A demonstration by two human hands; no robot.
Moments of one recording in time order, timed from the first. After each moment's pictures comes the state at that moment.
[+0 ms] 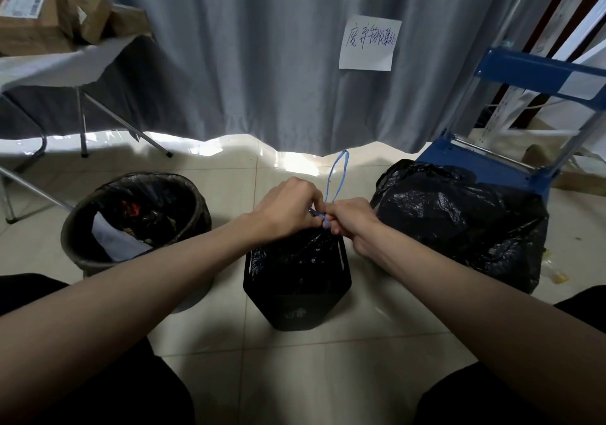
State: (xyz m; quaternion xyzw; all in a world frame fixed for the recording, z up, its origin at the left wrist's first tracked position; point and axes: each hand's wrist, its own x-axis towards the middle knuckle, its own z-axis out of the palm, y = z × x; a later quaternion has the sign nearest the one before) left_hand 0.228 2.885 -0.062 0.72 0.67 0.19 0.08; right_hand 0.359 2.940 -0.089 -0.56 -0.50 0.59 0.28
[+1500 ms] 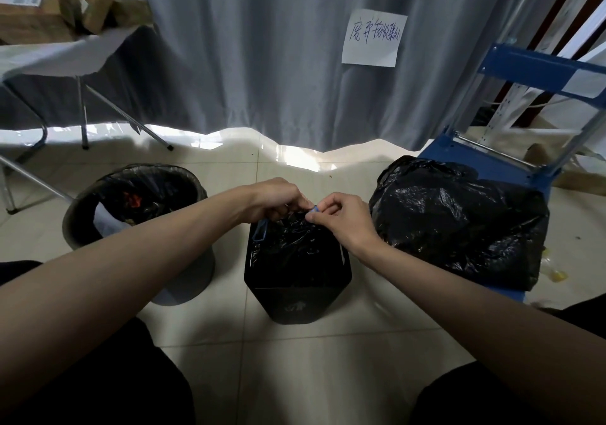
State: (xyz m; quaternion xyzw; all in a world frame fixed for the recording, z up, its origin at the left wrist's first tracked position) left_hand 0.200 2.892 -0.063 0.48 0.68 0.22 0.51; right_hand 0.368 2.915 -0.098 -0.46 -0.73 0.40 0.31
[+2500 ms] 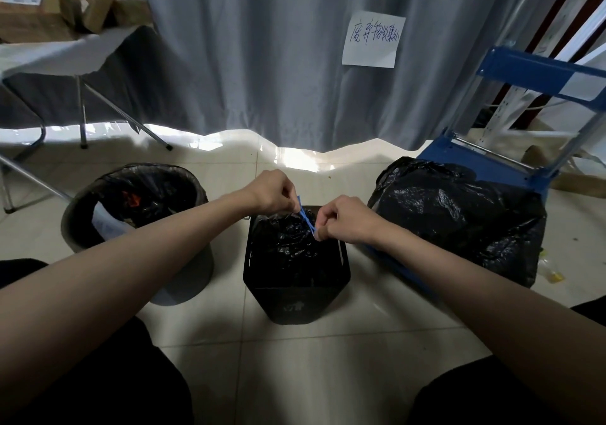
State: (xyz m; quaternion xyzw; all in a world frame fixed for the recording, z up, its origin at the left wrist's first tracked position) left_hand 0.189 2.894 -0.067 0.63 0.71 0.18 0.26; right_hand 0.377 2.921 -0.062 -0.41 -0.84 0.34 0.04
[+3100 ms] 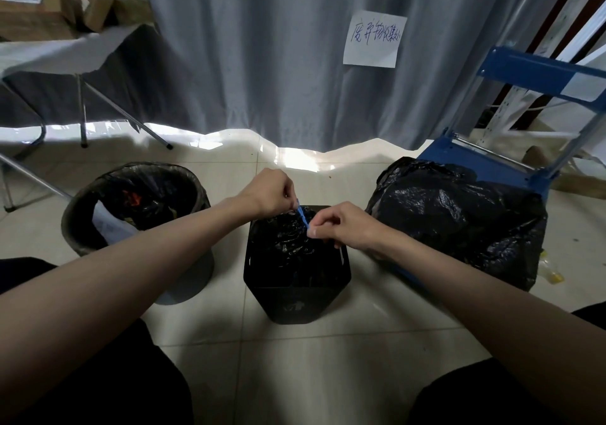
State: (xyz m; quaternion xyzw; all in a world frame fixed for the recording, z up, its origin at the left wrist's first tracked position) left_hand 0.190 2.891 -0.072 0.64 0.73 0.18 0.16; right_hand 0.383 2.928 -0.092 -0.36 -0.79 0.48 0.09
